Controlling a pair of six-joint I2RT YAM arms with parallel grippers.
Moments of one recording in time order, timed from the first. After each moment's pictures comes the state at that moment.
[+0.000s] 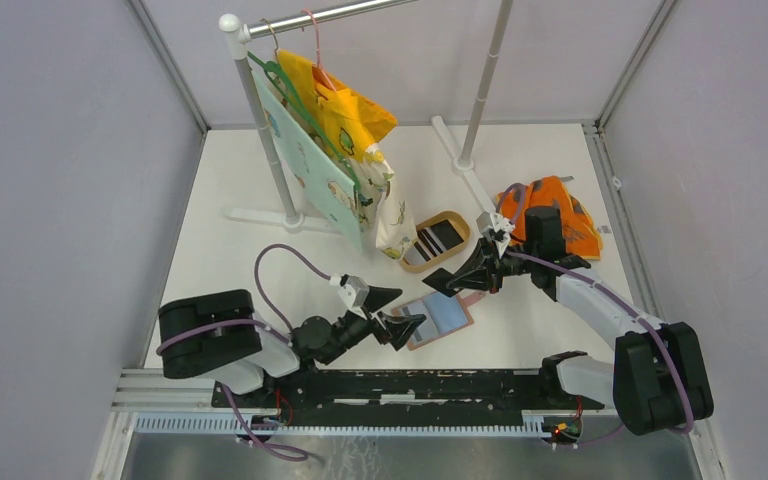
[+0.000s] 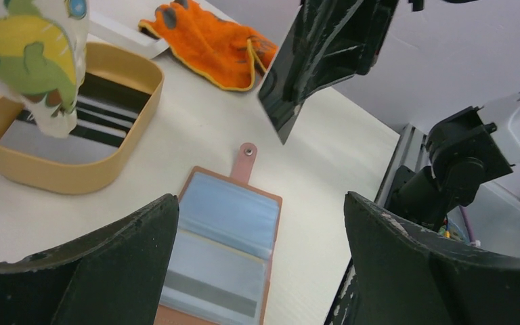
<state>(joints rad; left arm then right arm) -1.24 1.48 0.10 1.53 -0.29 -0.34 0.22 1.19 0.56 0.01 -1.41 -0.37</state>
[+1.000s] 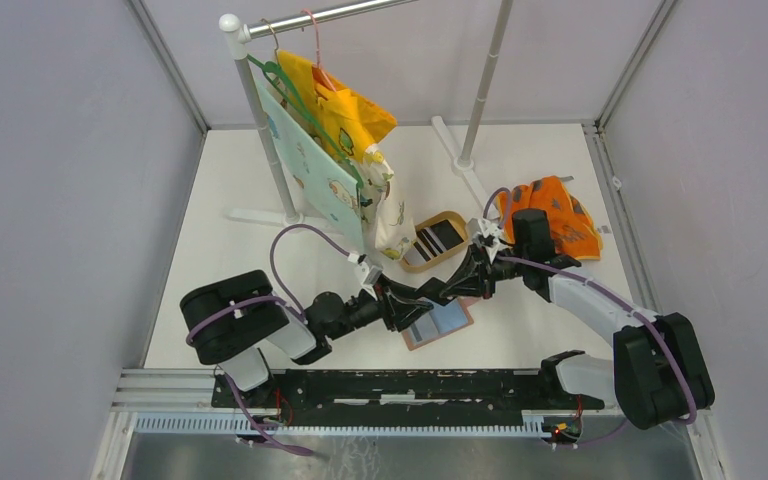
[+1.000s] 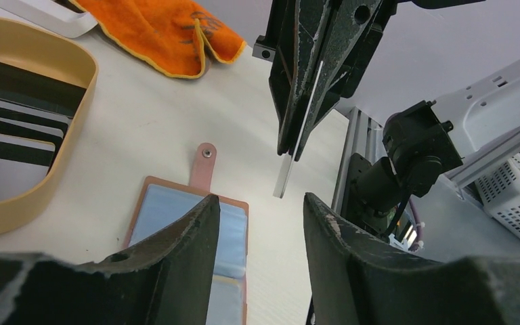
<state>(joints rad) -1.04 1.65 0.22 1.54 0.11 -0.51 0.30 1.23 0.56 0.01 -1.41 -0.38</state>
